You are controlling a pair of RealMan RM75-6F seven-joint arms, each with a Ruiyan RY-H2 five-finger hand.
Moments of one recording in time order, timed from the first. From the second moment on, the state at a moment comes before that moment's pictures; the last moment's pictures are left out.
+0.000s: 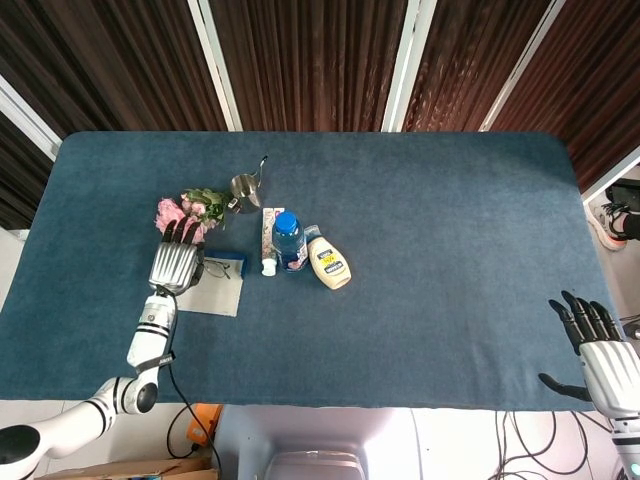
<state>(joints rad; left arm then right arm) -0.71 -1.78 -0.27 -0.90 1.17 0.99 0.33 0.03 -1.00 -0.01 -1.65 -1.58 1.48 0.01</state>
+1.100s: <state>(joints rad) -0.74 -1.88 -0.28 -0.73 1.15 0.98 0.27 0.03 -1.00 -0.01 -1.66 -1.58 1.48 0.01</state>
